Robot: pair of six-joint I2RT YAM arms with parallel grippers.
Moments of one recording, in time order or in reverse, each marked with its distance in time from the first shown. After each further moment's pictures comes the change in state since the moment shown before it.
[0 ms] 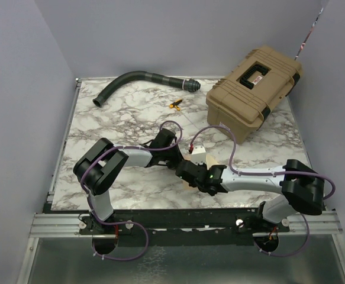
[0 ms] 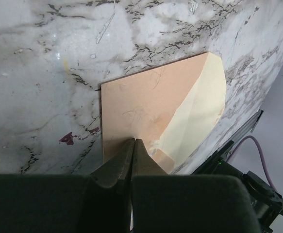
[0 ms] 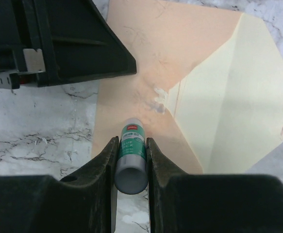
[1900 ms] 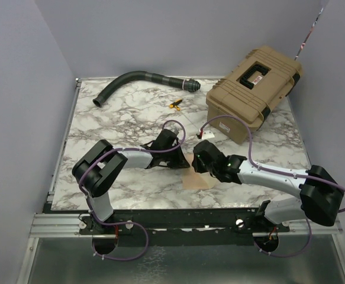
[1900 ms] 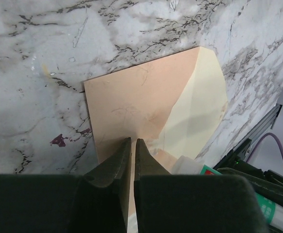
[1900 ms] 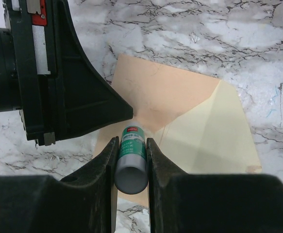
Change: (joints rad) left arm -0.035 -0.029 -0.002 0.035 -0.033 0.099; right arm -0.228 -0.176 -0.067 0.159 -0.222 -0.264
